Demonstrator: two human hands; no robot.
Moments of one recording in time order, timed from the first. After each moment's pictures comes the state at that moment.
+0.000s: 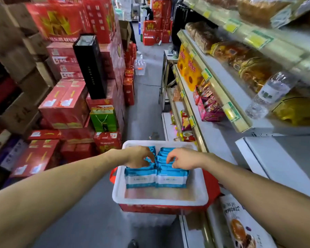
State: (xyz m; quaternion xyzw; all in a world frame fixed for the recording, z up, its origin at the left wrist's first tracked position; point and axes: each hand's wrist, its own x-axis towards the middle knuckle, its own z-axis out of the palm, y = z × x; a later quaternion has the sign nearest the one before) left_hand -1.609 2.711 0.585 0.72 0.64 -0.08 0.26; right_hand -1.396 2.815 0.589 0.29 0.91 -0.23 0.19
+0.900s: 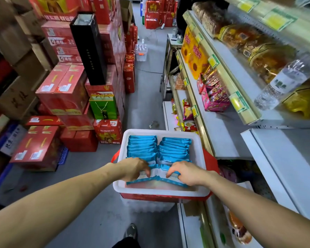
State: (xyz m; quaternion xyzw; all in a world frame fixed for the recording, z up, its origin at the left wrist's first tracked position) left_hand -1.615 2.663 0.503 0.75 0.59 -0.08 0.29; right_hand -1.364 2.775 0.514 0.29 0.90 -0.25 0.21
